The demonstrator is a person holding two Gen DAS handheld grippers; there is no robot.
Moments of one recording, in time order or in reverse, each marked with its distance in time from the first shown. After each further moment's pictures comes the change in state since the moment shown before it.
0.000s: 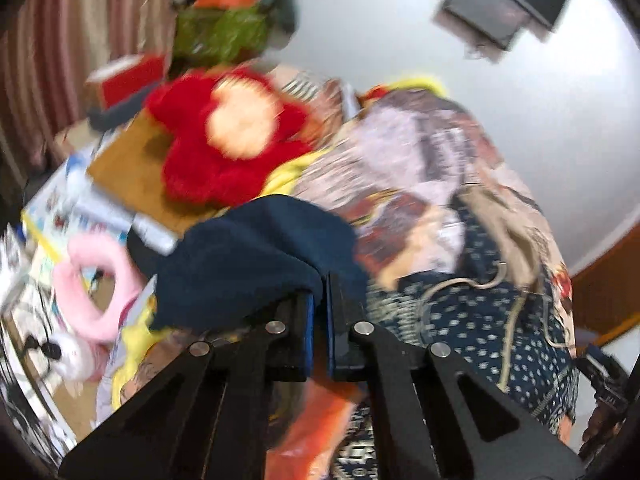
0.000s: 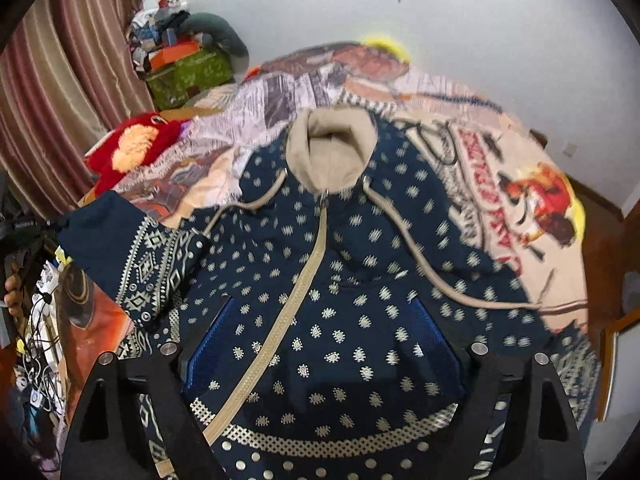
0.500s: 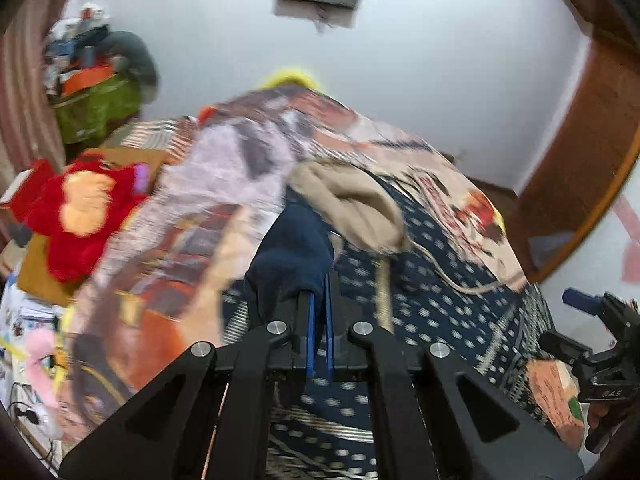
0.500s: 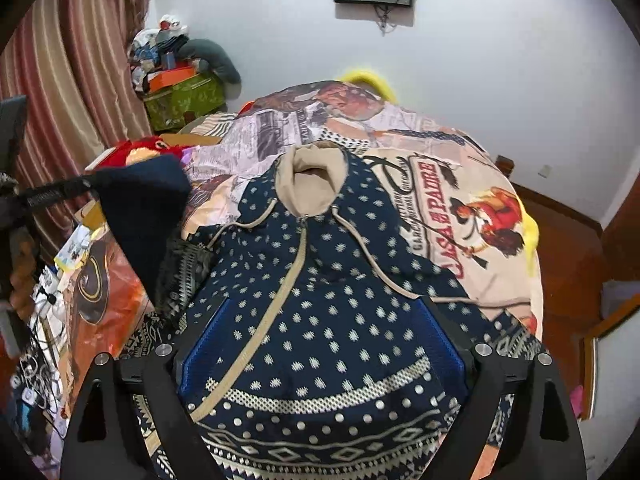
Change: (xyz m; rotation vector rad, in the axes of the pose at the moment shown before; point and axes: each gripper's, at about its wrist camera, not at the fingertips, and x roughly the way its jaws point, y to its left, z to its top) left arm -0.010 -0.210 -0.040 0.376 0.001 -0.199; right arm -0.077 -0.018 -0.018 0.038 -0.071 -0.054
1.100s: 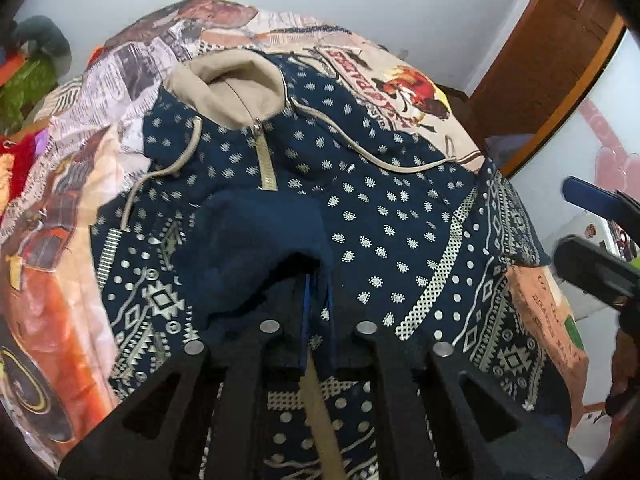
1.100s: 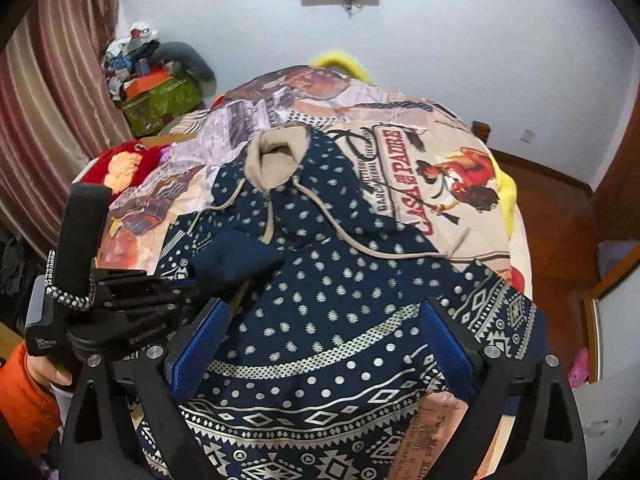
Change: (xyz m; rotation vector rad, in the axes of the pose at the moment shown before) left arm 0.062 -0.085 -0.062 0.160 0.288 -0.163; right arm -0.004 -0.025 -0.024 0.044 0.051 -0.014
